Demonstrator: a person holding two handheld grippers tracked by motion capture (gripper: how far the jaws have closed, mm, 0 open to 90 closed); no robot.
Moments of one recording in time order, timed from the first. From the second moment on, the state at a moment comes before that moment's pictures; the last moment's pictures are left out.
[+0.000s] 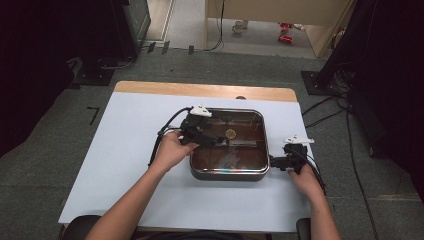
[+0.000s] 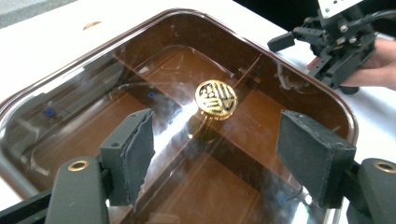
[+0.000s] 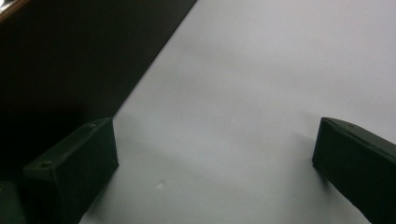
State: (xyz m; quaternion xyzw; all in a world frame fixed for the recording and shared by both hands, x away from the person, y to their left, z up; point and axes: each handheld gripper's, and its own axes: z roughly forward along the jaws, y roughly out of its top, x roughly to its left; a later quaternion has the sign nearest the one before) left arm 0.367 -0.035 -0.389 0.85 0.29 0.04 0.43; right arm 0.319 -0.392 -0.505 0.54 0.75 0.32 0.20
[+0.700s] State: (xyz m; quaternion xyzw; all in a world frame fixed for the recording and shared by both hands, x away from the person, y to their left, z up) left arm 0.346 0.038 -0.401 0.84 0.30 0.09 0.44; right arm 0.320 -0.392 -0.505 0.54 0.75 0.32 0.20
